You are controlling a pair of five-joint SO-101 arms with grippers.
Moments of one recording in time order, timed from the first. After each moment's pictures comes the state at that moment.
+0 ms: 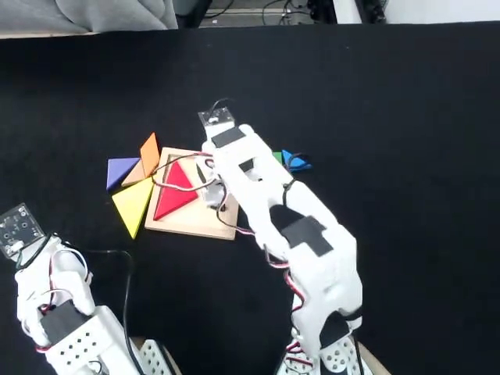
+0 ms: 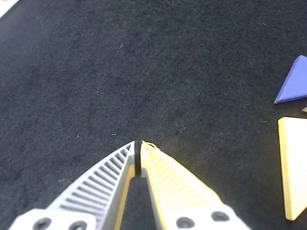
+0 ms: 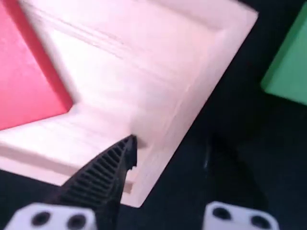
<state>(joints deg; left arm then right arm) -43.0 -102.4 96.5 57.9 -3.1 -29.2 29.2 -0.3 72.8 -16.4</state>
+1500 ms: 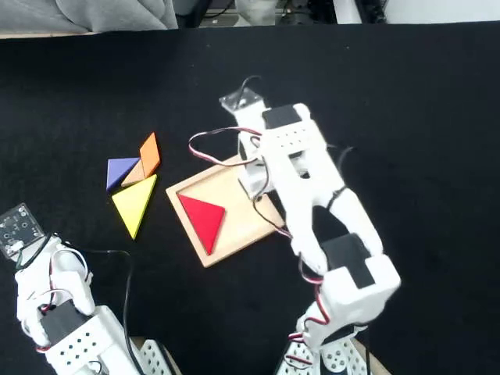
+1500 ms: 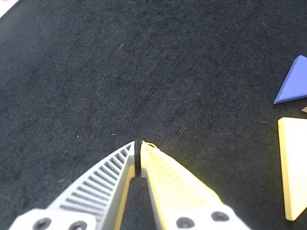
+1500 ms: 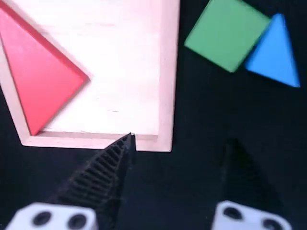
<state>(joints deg) -43.0 -102.4 96.5 57.9 -3.1 -19.3 13.0 4.4 84.4 8.5</state>
